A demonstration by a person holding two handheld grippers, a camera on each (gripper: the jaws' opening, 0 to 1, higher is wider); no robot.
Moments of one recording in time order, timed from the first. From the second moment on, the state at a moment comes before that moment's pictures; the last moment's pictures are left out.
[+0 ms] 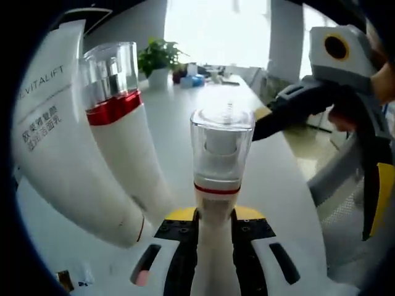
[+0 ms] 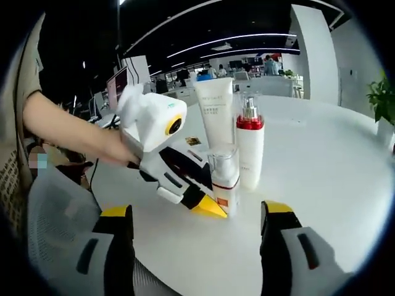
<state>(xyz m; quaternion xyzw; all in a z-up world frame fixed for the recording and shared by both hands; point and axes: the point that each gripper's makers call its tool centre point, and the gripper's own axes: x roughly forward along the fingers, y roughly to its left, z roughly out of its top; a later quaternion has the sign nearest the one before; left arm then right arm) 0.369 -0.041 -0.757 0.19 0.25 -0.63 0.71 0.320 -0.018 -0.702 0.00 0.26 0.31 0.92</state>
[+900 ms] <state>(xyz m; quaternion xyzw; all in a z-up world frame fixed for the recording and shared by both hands) 0.386 -0.045 -0.760 0.19 0.25 -0.63 0.71 0.319 -0.018 -0.705 0.00 0.26 0.31 0.91</state>
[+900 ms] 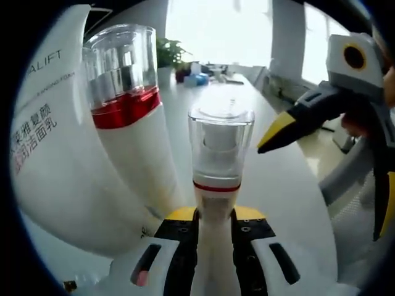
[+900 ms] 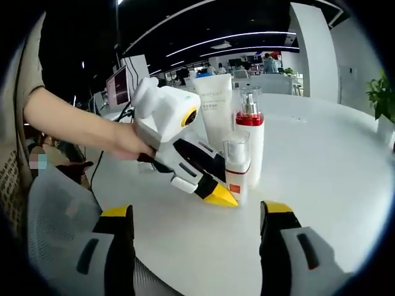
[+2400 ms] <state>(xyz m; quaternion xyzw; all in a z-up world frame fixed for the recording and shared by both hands) 0.345 0.047 -0.748 0.15 0.34 -0.55 0.75 0.320 -0.020 -0.706 -0.01 0.27 0.30 0.92</state>
